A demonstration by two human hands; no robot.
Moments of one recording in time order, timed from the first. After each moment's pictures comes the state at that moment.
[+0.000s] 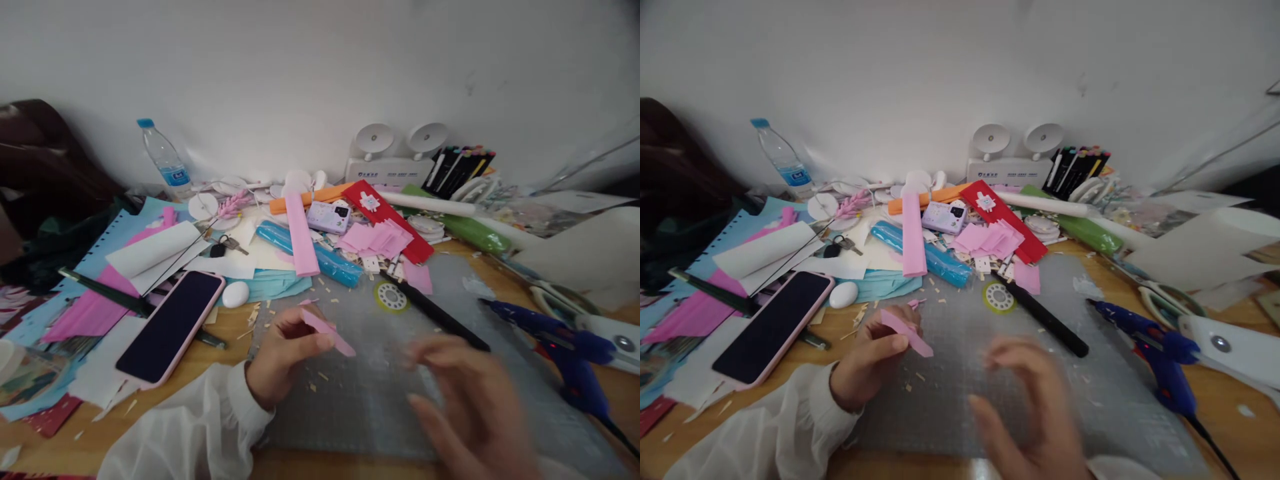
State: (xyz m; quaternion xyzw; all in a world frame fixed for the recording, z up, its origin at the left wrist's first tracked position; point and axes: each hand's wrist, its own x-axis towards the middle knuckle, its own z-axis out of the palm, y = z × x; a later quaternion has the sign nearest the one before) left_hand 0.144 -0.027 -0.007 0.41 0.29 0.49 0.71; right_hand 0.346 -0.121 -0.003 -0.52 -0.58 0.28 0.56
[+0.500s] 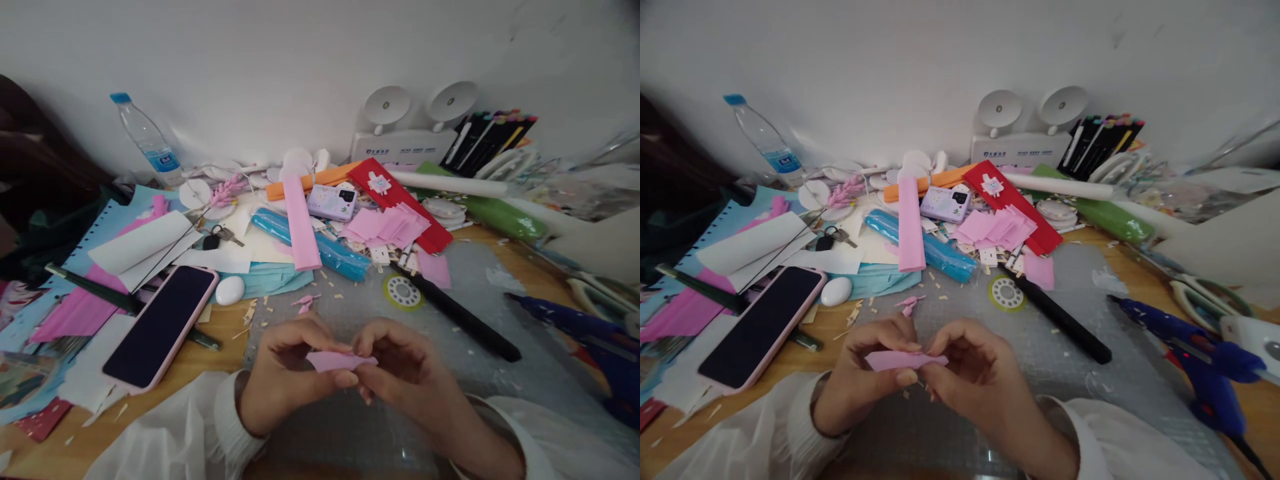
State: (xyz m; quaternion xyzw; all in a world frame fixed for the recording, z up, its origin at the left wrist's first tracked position) left_hand 0.145 -0.033 -0.001 0.52 0.29 0.49 0.64; right_hand 0.302 -0.062 -0.005 -0.37 -0.39 0.66 0.52
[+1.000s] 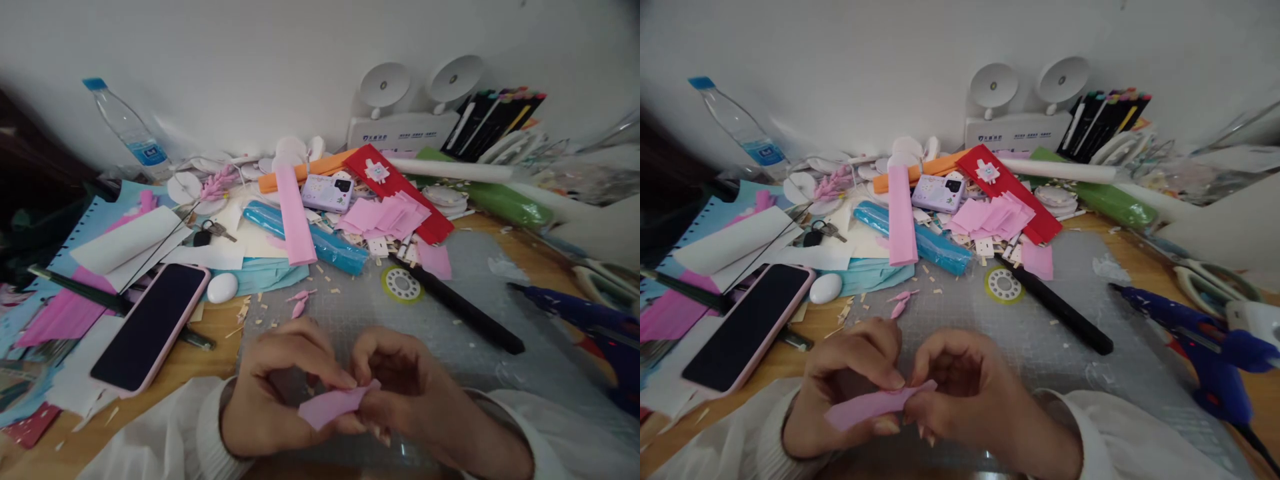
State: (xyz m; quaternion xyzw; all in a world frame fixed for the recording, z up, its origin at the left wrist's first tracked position) left_hand 0.141 -0.031 0.008 0.66 0.20 0.49 0.53; right_hand 0.308 -0.067 -0.003 -0.28 -0.32 0.80 0.41
